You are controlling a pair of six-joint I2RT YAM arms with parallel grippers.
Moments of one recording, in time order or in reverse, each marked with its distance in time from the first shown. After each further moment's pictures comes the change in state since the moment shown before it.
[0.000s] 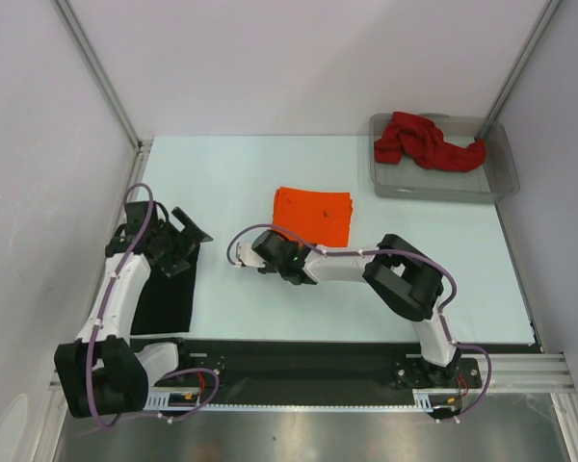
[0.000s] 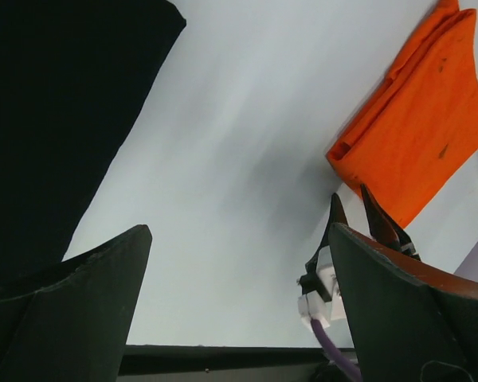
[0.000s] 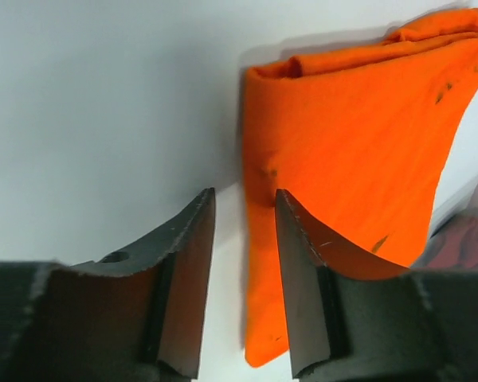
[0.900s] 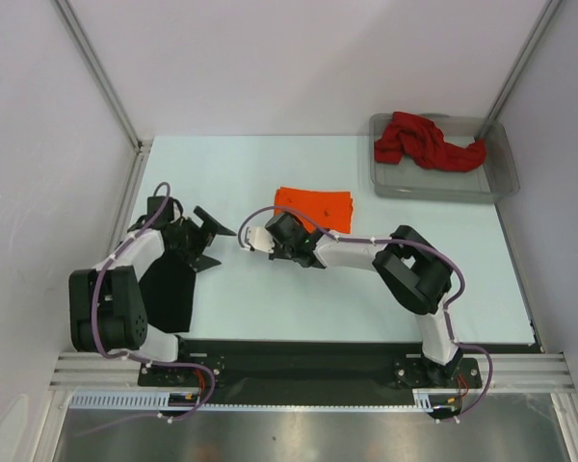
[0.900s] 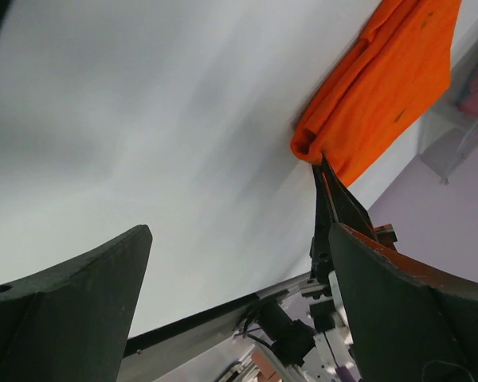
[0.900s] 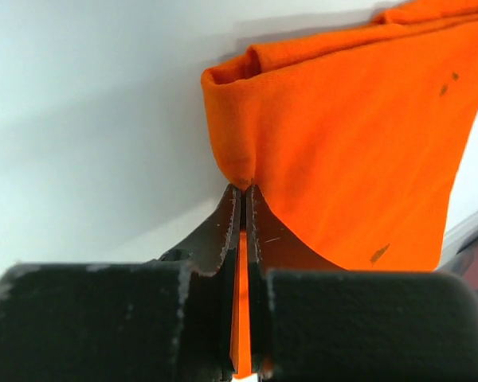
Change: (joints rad) left arm -0.015 0.341 -0.007 0.207 0.314 -0.130; right arm -0.108 0.001 0.036 -0.015 -0.159 -0.019
